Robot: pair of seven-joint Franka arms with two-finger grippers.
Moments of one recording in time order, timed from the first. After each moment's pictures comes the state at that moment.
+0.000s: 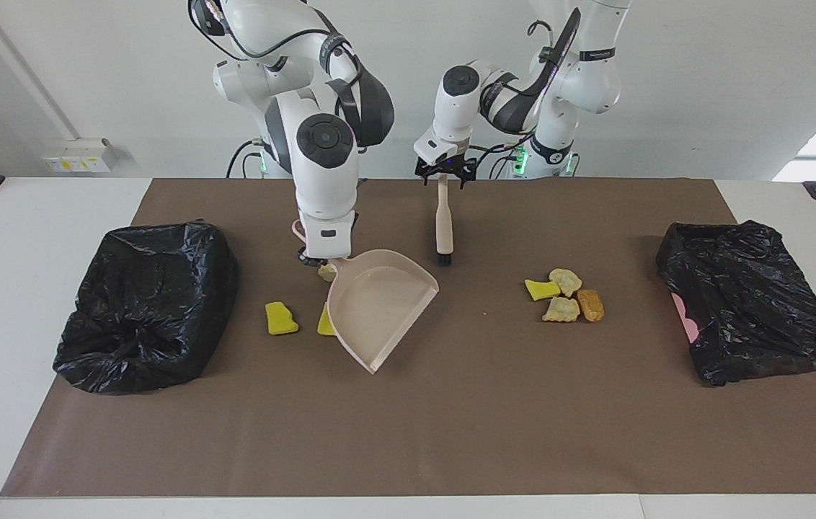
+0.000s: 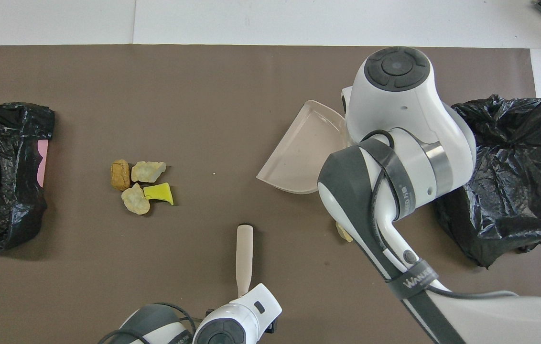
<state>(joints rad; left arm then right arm) -0.91 -0.19 -0.07 -2.53 -0.20 2.28 -0.67 0.34 0.31 0.05 -1.51 -0.09 1.58 -0.57</state>
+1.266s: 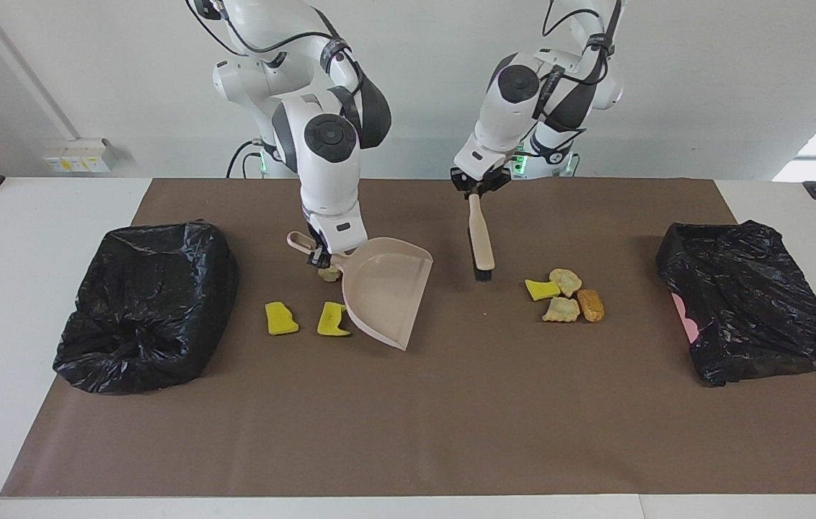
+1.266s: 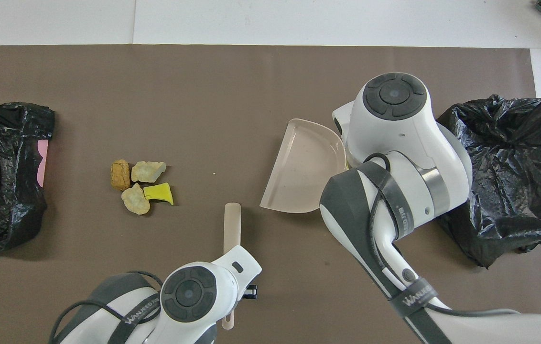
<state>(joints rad) -0.54 -0.23 -0.03 -2.28 -0.20 1.92 -0.51 0.35 0.23 0.06 -1.74 -0.11 1.80 -0.83</state>
